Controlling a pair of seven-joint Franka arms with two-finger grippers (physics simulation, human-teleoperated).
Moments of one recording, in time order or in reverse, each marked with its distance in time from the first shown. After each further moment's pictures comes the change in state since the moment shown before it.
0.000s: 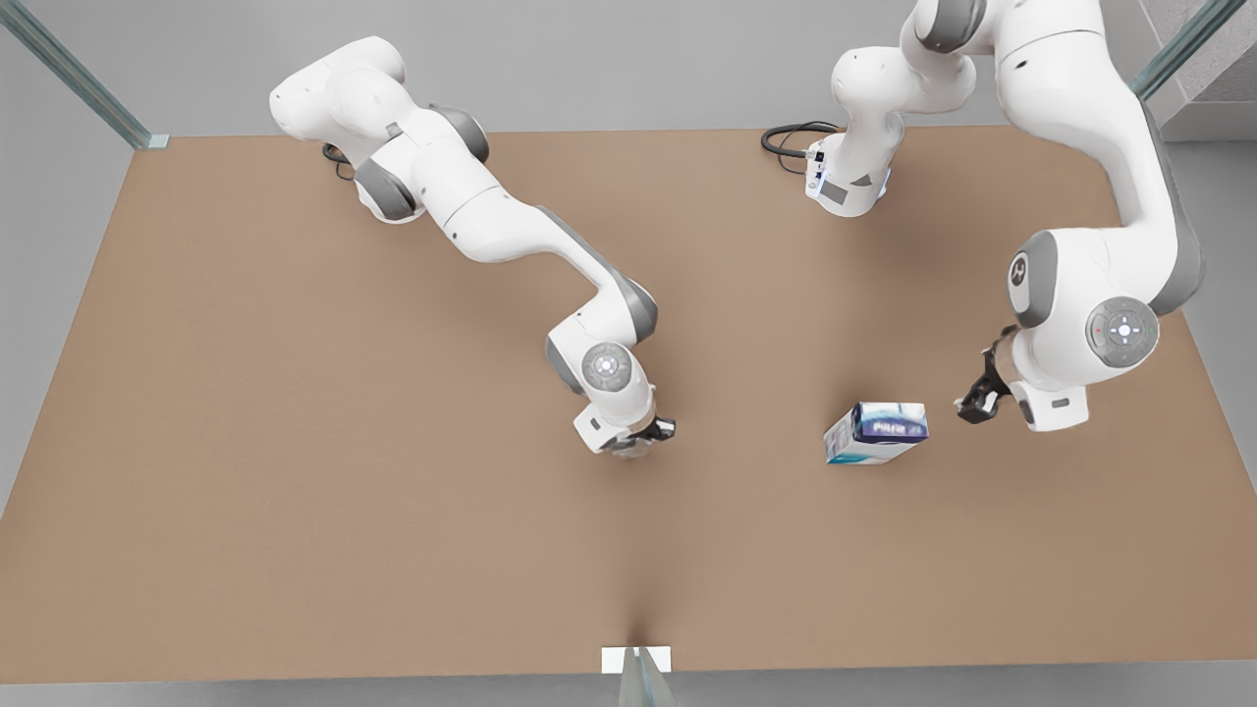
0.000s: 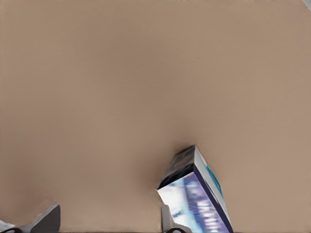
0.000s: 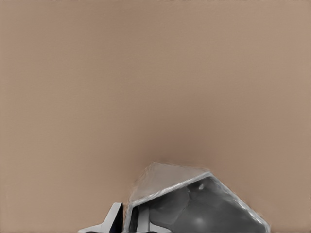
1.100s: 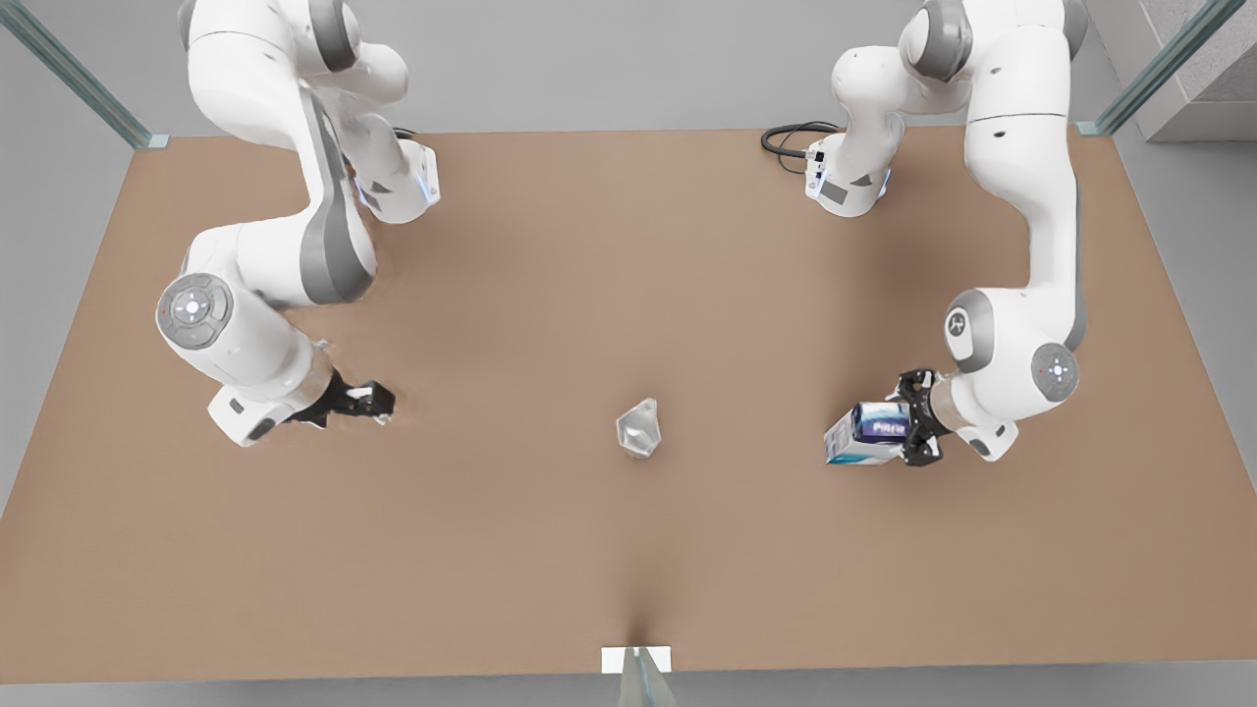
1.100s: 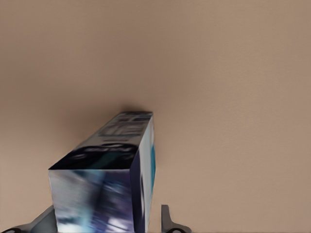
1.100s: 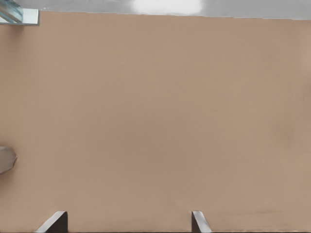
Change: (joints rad) left arm -0.032 0.118 0.007 -0.191 -0.330 0.396 -0.265; right arm -0.413 -0.753 -0.221 -0.480 -0.011 -0.399 -0.745
